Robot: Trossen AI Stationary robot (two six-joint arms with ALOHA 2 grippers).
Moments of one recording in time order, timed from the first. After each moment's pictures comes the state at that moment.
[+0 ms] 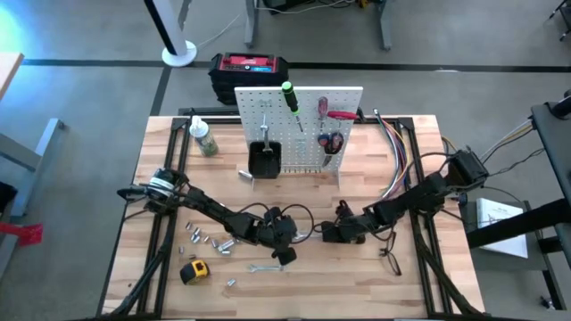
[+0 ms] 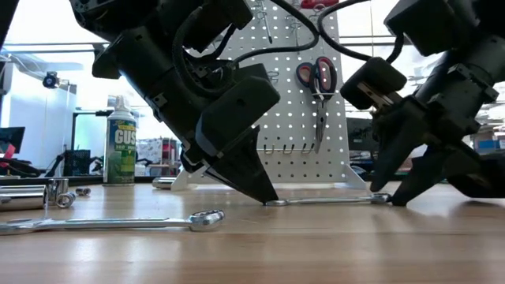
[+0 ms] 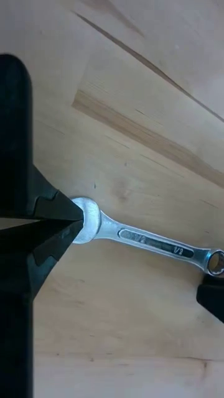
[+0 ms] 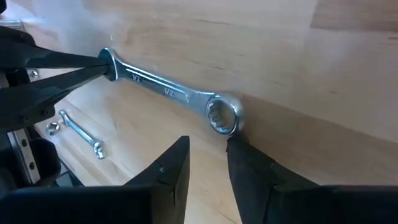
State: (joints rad) left arm -0.32 2.06 1.08 0.04 -0.36 -0.60; right arm 0.38 1.65 0.56 0.22 0.06 1.81
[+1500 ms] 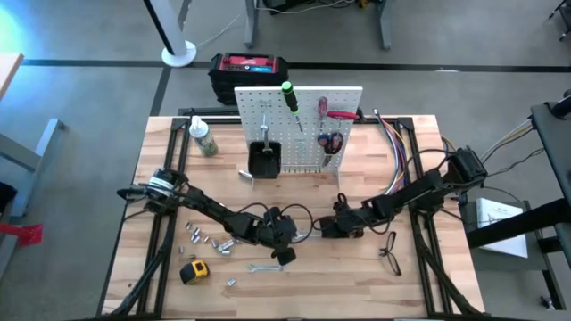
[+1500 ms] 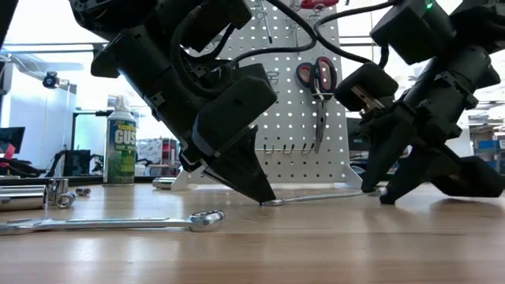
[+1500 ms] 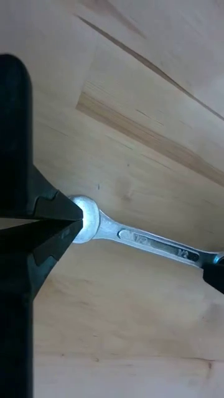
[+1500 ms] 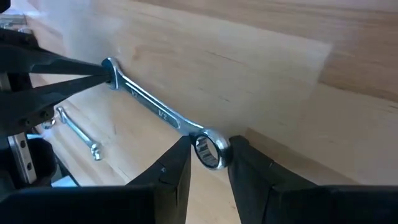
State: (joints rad) left arm -0.32 2.06 1.08 0.04 -0.36 -0.59; right arm 0.30 1.67 0.55 0.25 -0.01 1.67
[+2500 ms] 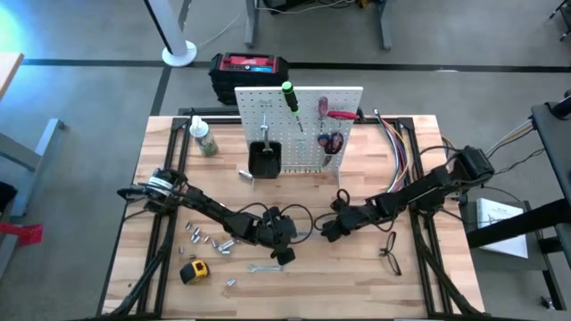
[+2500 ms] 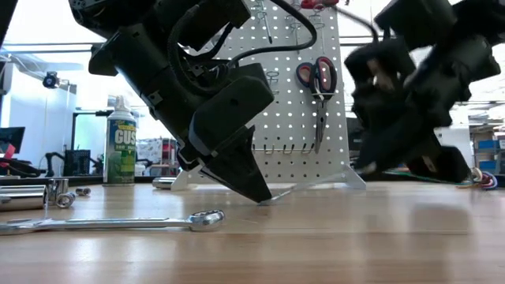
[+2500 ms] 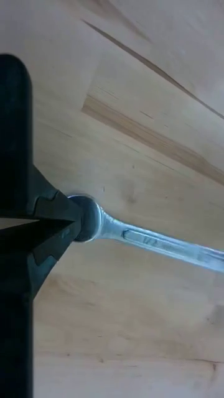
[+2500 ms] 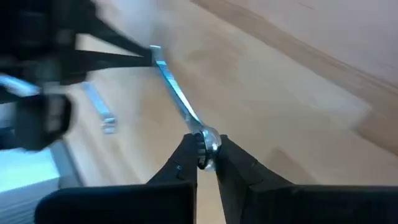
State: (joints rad) left arm -0.32 2.06 1.08 0.03 -0.36 -0.59; right arm 0.29 1.56 0.54 0.25 0.03 1.33
